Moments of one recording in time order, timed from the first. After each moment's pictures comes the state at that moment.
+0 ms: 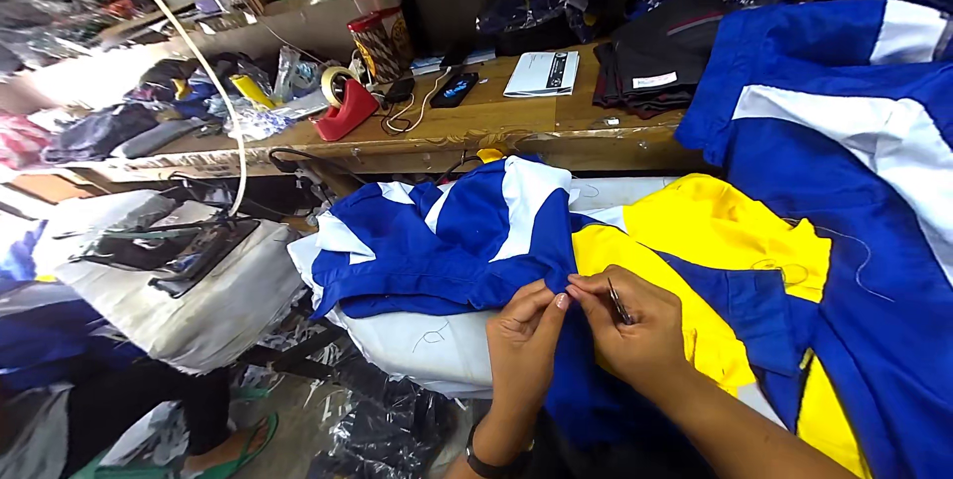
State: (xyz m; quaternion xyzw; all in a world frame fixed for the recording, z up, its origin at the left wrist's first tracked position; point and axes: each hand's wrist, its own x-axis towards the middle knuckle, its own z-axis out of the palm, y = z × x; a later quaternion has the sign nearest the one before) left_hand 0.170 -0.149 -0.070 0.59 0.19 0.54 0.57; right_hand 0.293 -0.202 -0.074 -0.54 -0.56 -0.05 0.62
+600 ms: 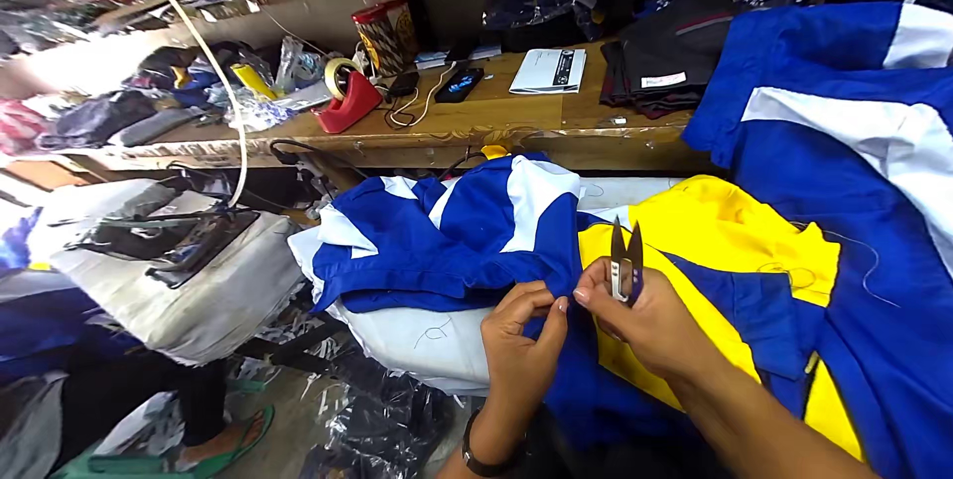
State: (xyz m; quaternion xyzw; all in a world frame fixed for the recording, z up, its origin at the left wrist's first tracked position) left_hand 0.162 -0.140 -0.073 0.68 0.16 0.56 0.44; right_hand 0.300 -0.208 -0.047 -0.48 -0.46 0.35 0.66
